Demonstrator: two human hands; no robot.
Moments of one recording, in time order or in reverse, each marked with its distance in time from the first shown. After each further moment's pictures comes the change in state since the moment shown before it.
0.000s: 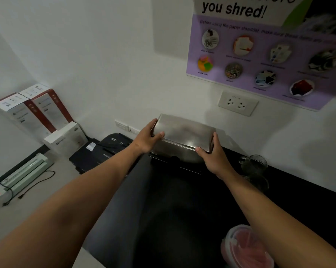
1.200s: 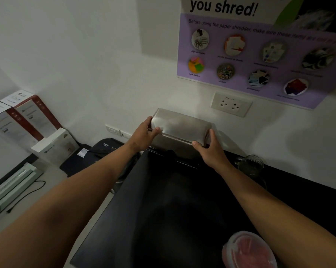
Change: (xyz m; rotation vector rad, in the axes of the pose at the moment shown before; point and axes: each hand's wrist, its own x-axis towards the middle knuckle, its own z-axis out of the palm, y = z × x) left_hand 0.043 0.007 -0.002 0.176 0.031 0.095; right_hand 0.034 -0.008 -0.007 -0.050 0.076 0.063
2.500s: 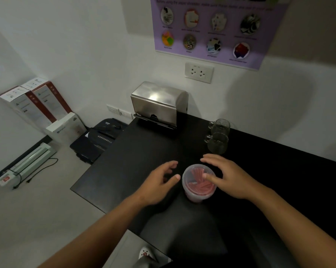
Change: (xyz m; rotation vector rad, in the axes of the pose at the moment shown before) left_hand -0.323 0.122 0.161 -0.214 -0.248 -0.127; right_hand -0.241 0.106 -0.169 -0.482 -0.428 -0.411
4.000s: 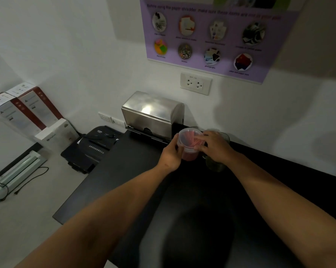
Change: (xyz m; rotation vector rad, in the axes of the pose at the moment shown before) left_hand 0.200 0.020 0.006 -0.175 0.181 0.029; right_hand 0.186 0.062 -0.041 -0.257 0.115 0.052
